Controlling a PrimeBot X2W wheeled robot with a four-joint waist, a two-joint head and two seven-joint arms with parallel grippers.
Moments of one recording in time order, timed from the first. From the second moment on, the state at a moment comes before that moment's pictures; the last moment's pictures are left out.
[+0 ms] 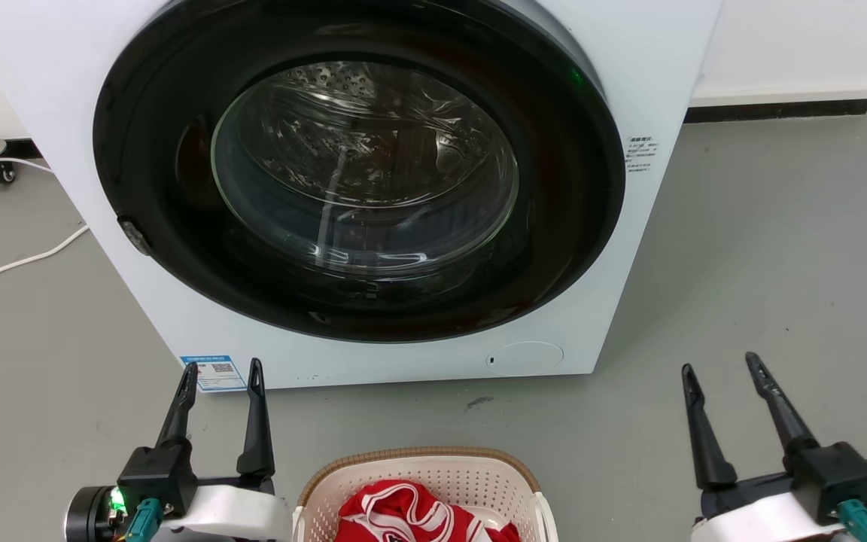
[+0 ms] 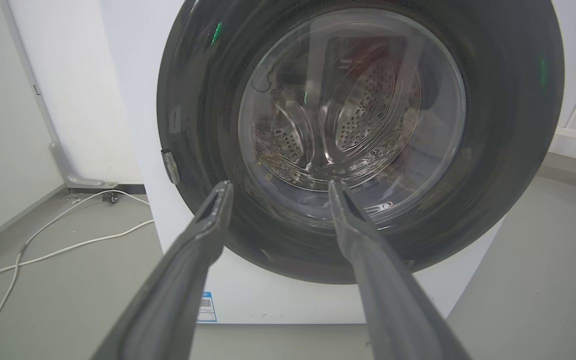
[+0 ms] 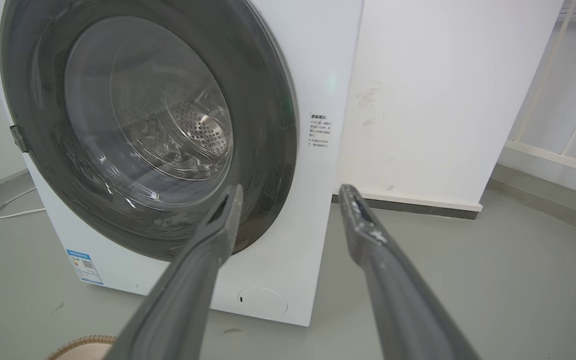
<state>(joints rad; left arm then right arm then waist) 0.02 0.05 0.00 0.07 -0.09 0.00 -0.26 0.07 -0.05 0.01 0.01 -0.03 0.13 -0.26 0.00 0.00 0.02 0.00</state>
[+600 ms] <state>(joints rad) -0.08 0.05 0.06 0.36 -0.10 -0.06 -0.26 -0.03 -0.05 0.12 0.32 -0.01 0.13 -0.26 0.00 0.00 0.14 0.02</state>
